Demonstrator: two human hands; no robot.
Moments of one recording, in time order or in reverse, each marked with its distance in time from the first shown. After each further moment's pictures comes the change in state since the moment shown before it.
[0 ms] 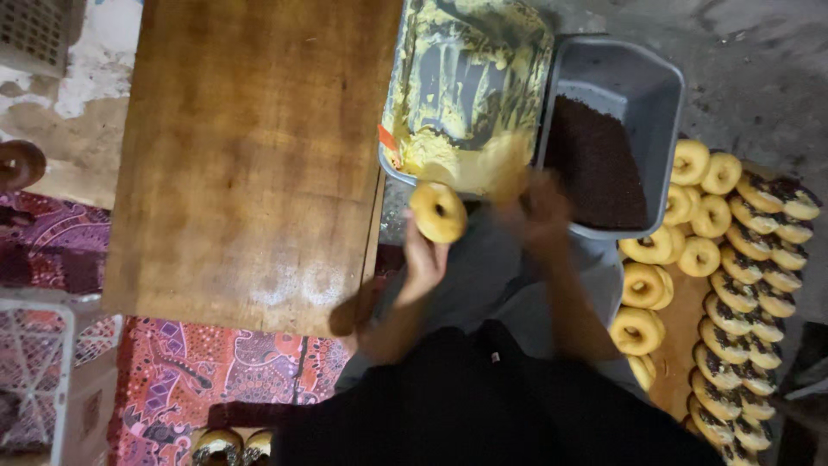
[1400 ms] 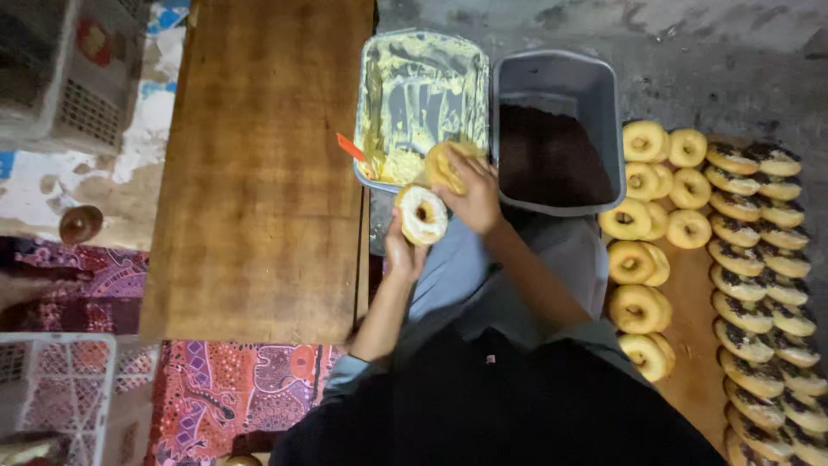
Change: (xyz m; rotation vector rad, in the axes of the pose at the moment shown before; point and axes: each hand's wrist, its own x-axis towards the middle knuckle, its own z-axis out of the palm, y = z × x) left_hand -0.008 0.019 0.024 0.234 -0.120 -0.122; right_hand -0.024 -0.002 0.031 -0.018 0.111 -0.294
